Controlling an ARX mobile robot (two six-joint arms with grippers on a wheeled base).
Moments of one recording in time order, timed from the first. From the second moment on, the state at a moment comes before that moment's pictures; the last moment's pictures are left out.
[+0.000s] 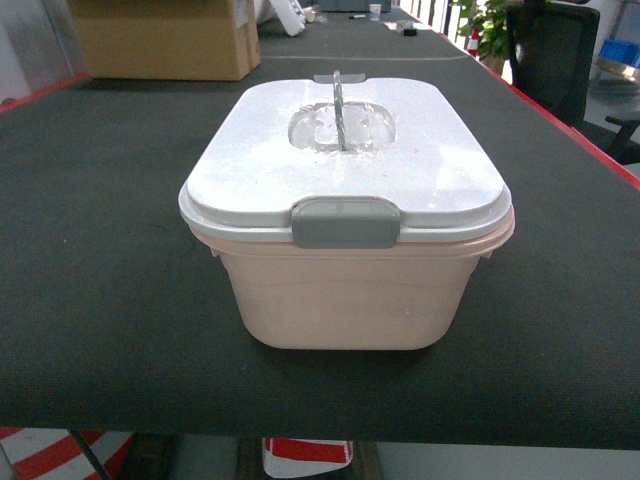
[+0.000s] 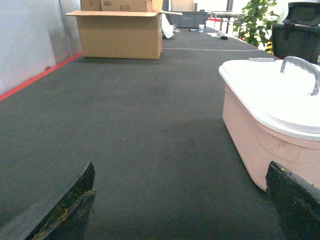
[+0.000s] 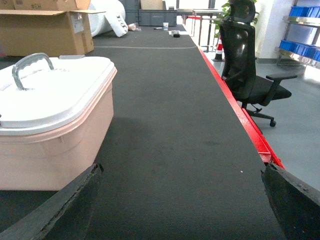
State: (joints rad) left arm 0.00 0.01 0.01 -0.01 0.00 0.00; right arm 0.00 0.00 0.01 -0.01 0.00 0.00
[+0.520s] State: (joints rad) left arm 0.00 0.01 0.01 0.00 0.00 0.00; right arm 0.00 0.00 0.01 -0.01 0.00 0.00
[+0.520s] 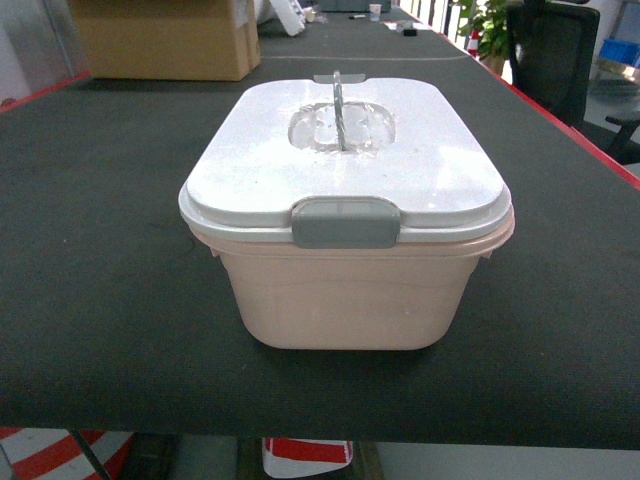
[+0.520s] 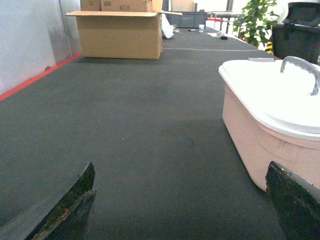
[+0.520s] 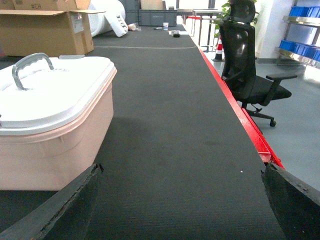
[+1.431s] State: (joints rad) left arm 0.00 0.01 0.01 0.00 0.00 0.00; right arm 0.00 0.00 0.01 -0.01 0.00 0.00
